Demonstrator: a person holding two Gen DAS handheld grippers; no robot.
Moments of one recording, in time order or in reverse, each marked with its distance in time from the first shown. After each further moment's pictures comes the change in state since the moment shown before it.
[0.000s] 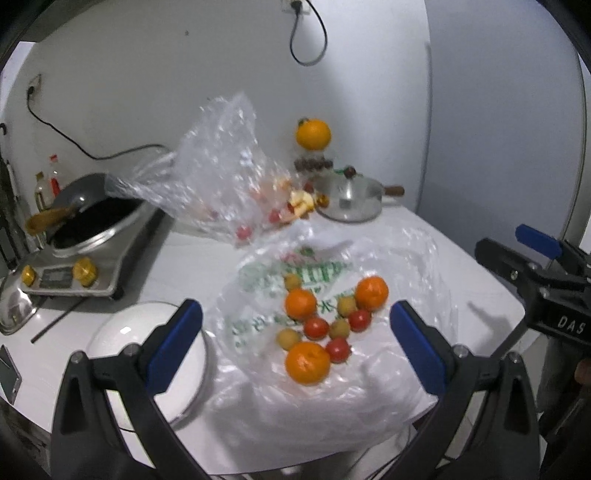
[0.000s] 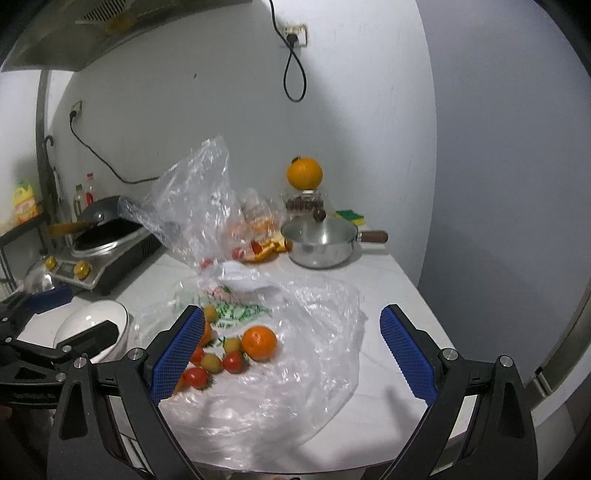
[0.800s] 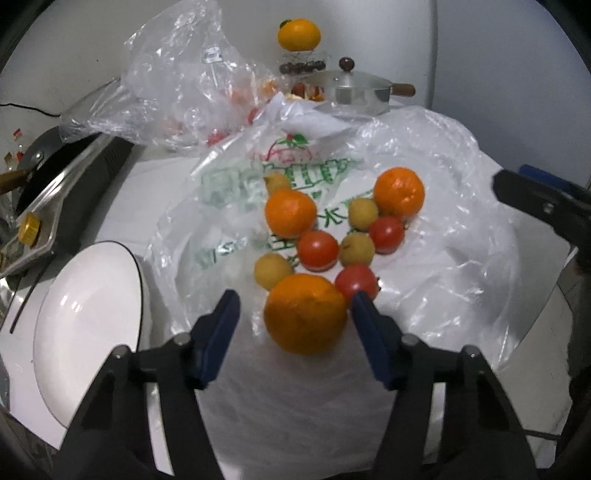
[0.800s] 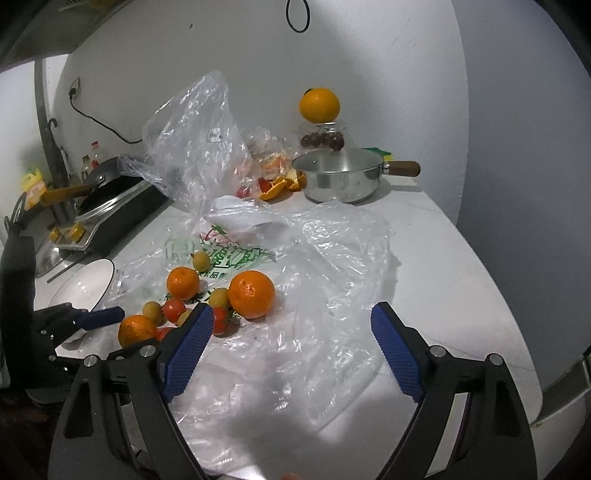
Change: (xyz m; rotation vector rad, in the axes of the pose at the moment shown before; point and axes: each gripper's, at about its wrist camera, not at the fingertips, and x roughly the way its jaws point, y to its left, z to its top) left arm 0.097 -0.009 -0.047 0.070 0.279 -0.002; right arm 0.077 -0.022 -0.036 0.035 0.182 0.129
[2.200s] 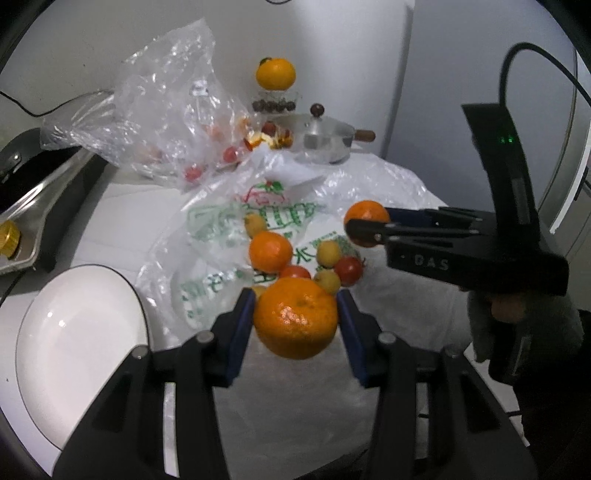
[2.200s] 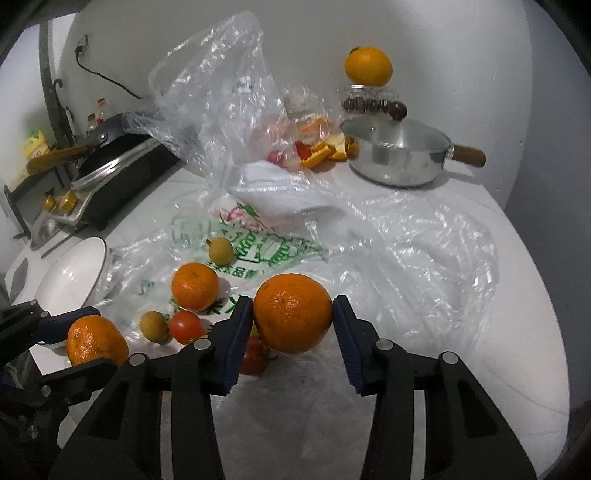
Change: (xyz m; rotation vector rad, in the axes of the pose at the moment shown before) left arm -0.039 0.031 0.006 -0.024 -0.133 -0.221; right arm 0.072 0.042 0.023 -0.088 0.138 0.037
